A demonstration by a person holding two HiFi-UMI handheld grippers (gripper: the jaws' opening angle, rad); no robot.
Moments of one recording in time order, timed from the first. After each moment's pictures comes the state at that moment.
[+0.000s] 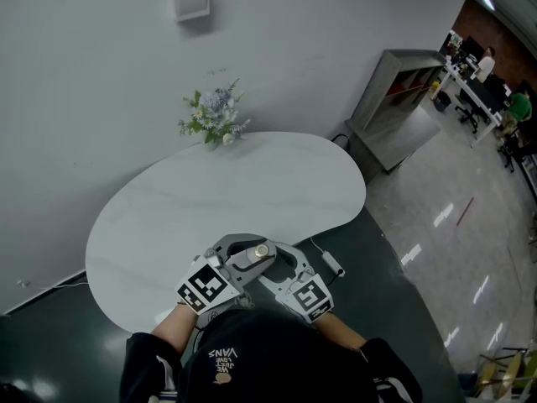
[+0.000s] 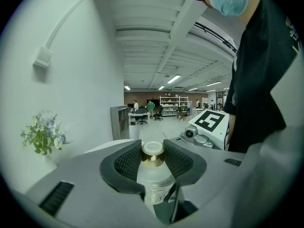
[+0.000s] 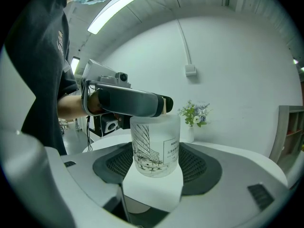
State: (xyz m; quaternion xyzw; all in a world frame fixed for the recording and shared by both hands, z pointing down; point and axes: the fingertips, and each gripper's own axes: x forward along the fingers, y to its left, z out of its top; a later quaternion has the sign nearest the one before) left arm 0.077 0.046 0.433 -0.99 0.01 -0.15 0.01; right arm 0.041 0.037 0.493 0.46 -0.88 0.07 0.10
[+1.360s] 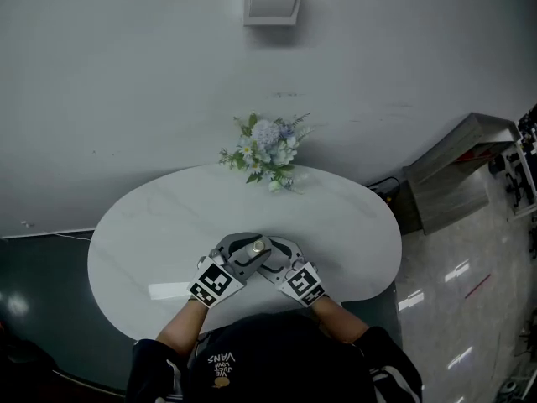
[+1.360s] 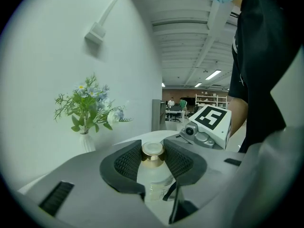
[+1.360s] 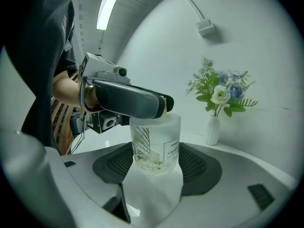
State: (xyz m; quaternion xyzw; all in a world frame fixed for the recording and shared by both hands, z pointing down) left arm 0.067 -0.193 0.523 -0.96 0.23 -0.16 -0.04; right arm 0.034 -0.185 0.585 0.26 -0.95 0.06 0.17
